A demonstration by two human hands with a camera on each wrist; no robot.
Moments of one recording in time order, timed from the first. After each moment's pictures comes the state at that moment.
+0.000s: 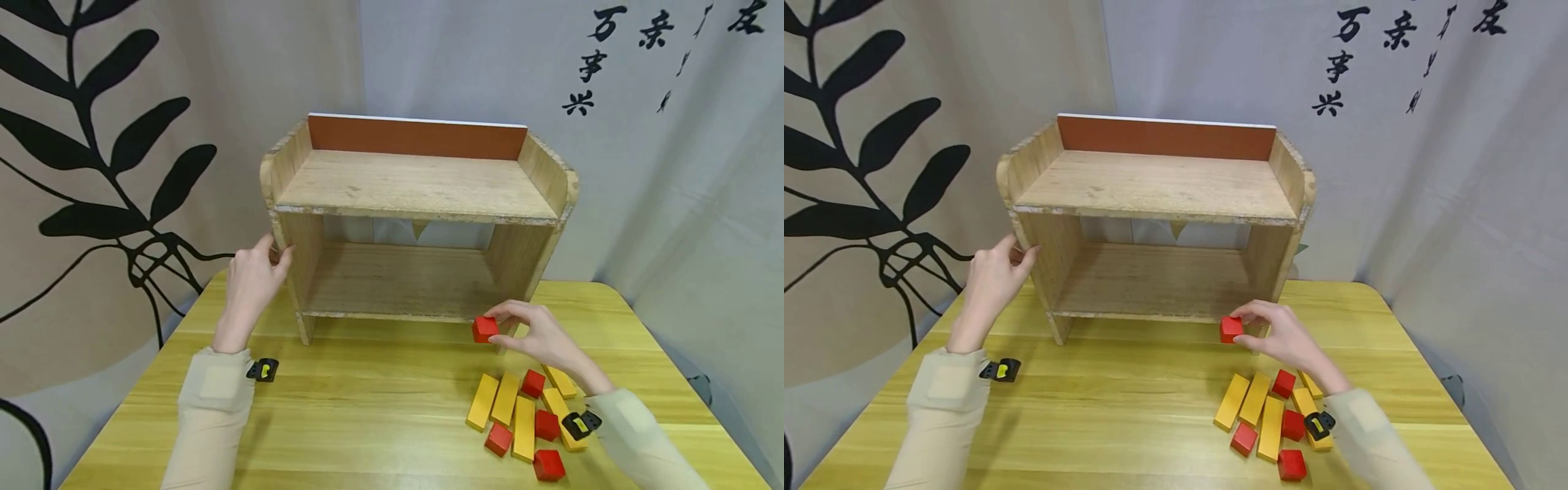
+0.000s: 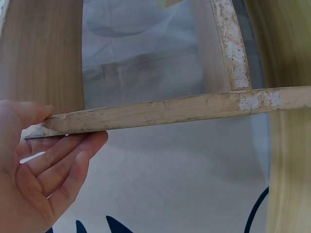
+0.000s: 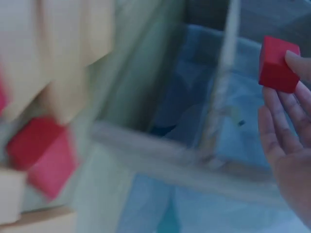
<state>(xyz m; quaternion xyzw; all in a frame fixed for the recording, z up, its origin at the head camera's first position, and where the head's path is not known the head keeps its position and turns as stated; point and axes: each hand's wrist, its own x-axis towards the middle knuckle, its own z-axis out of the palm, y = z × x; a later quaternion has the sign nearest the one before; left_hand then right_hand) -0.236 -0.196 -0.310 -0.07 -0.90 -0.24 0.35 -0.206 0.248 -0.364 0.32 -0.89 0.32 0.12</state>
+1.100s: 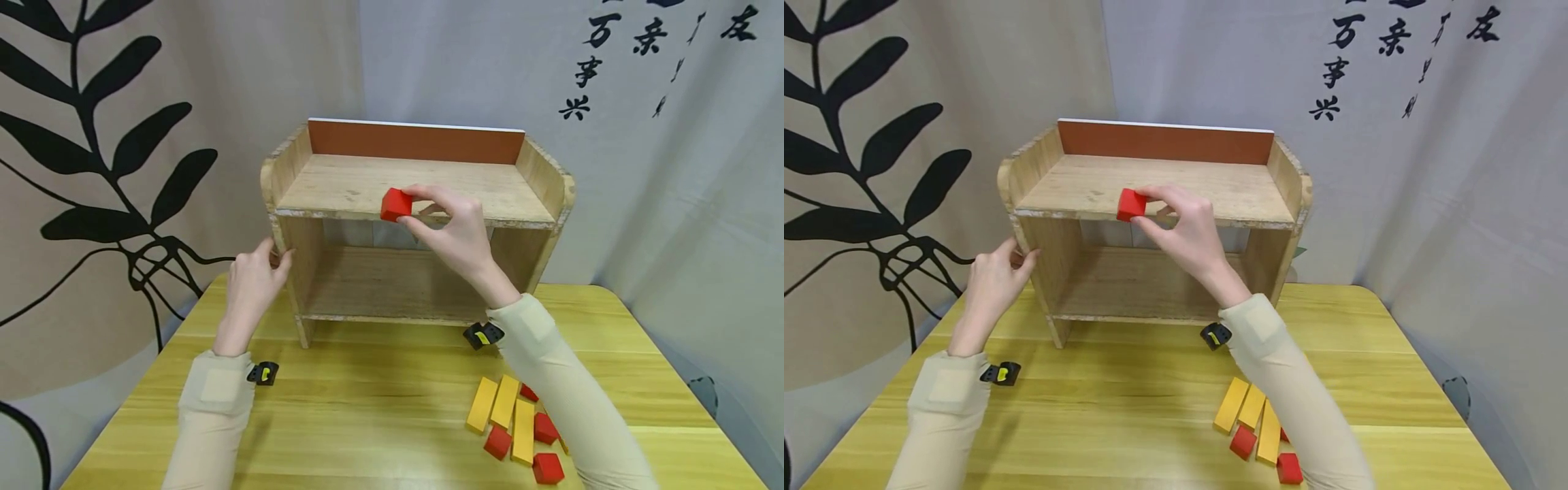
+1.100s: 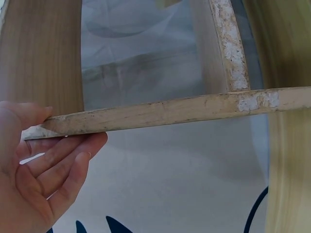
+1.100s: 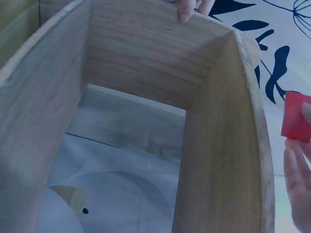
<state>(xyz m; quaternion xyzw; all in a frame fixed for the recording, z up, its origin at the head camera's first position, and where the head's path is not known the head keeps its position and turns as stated) -0.236 -0.196 -0.312 -0.07 -0.90 -0.24 0.37 -0.241 0.100 -0.224 0.38 -0.74 0.43 0.35</state>
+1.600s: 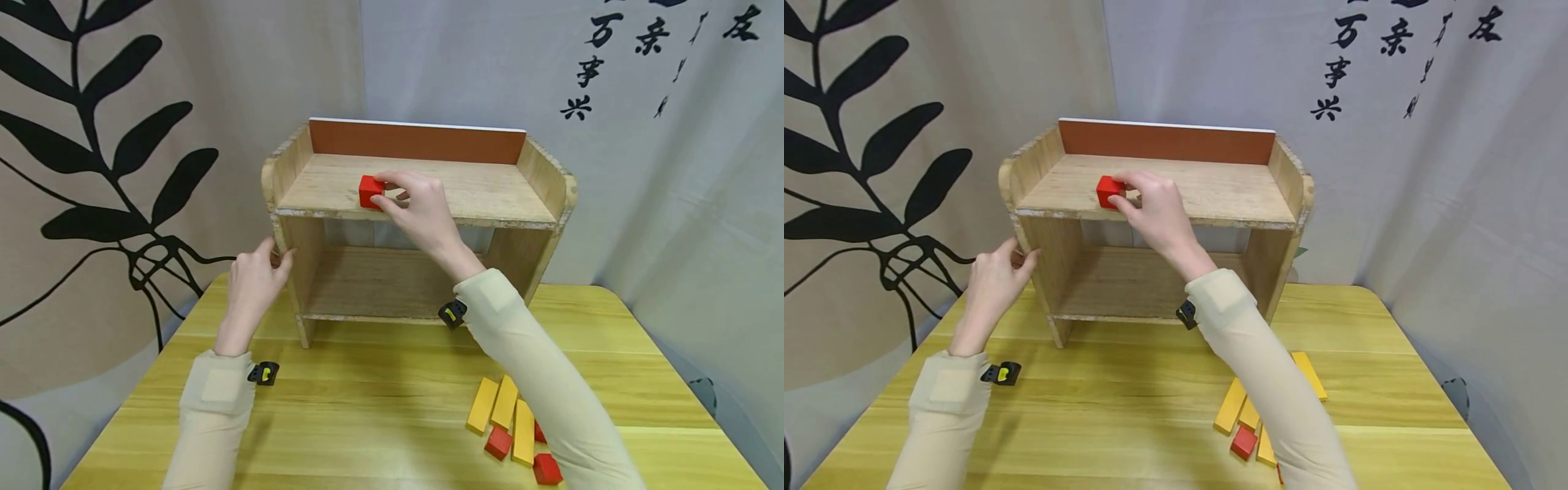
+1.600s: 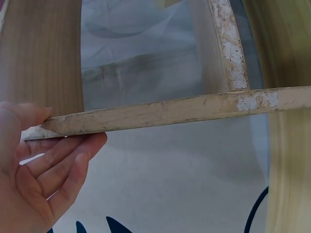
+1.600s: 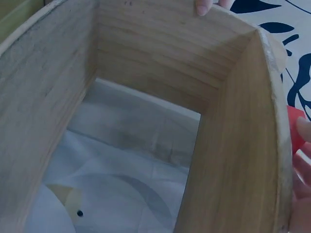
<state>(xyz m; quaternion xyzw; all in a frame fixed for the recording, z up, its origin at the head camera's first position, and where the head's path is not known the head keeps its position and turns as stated) -0.238 -0.195 -0.312 -0.07 -0.89 -0.24 0.37 -0.265 0.061 -0.209 0.33 -0.81 0.37 0.30</state>
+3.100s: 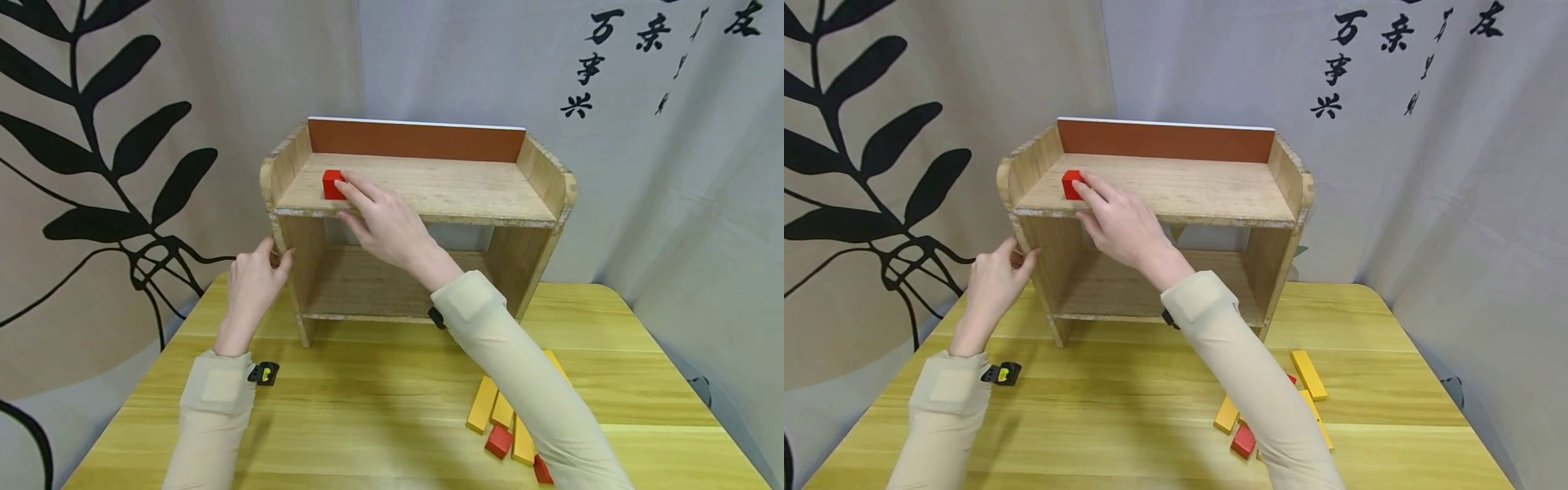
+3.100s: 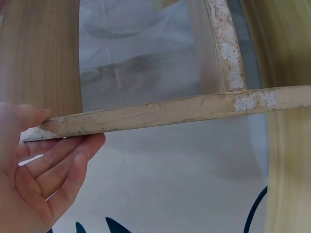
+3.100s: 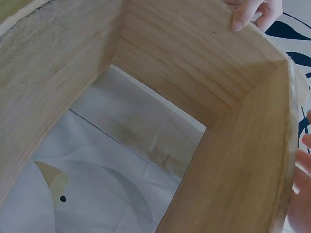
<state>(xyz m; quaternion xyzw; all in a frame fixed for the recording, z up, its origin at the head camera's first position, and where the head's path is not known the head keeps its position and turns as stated) -0.238 -0.195 -0.312 -0.07 -0.89 -0.23 0.38 -0.260 0.032 -0.221 0.40 -0.84 0.15 0.33</state>
